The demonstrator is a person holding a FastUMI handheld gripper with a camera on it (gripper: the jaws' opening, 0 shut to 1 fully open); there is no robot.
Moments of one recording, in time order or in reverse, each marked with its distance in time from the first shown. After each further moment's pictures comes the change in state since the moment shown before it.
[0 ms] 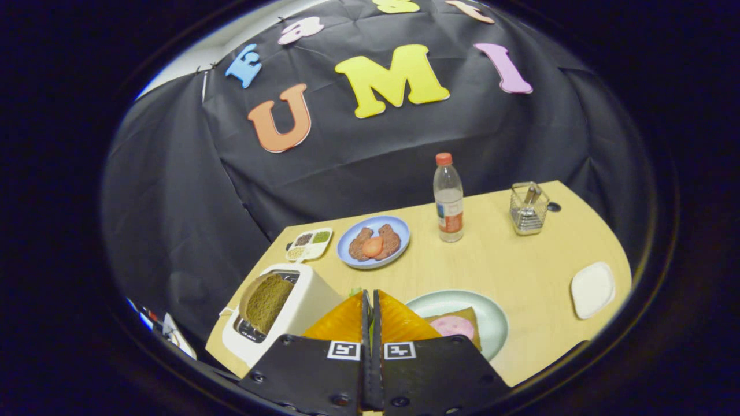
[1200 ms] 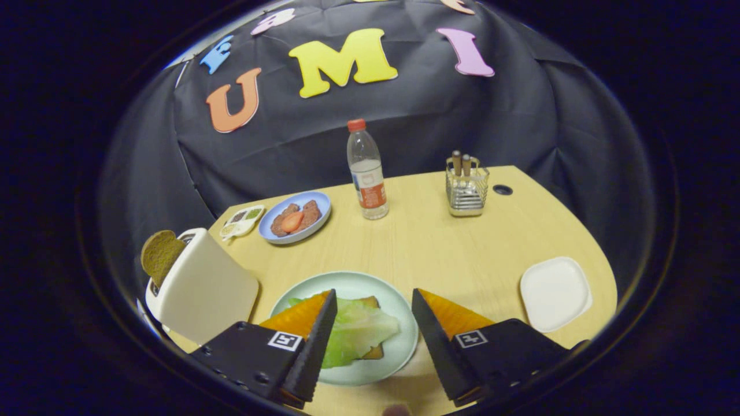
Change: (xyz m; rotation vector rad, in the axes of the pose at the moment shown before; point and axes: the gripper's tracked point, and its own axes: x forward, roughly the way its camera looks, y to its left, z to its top) arm -0.007 -0.147 -0.008 -0.088 0.010 -0.211
